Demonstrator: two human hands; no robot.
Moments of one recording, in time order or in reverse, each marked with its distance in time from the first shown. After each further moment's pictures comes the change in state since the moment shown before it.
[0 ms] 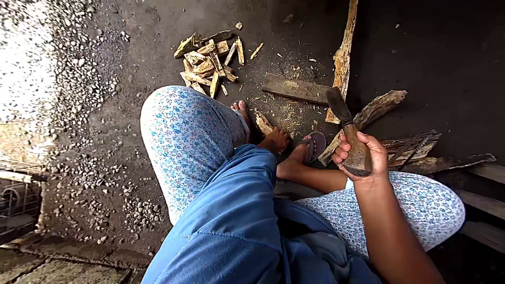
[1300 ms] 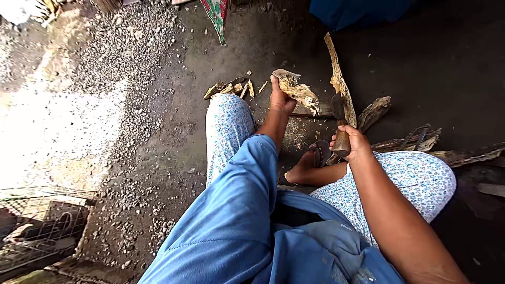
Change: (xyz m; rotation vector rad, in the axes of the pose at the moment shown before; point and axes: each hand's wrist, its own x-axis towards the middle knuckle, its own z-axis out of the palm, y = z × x) left_hand -0.104 0.001 -0.188 -2.593 1.283 0.253; right_hand 0.002 0.008 -0.002 -0.342 0.274 -0.192
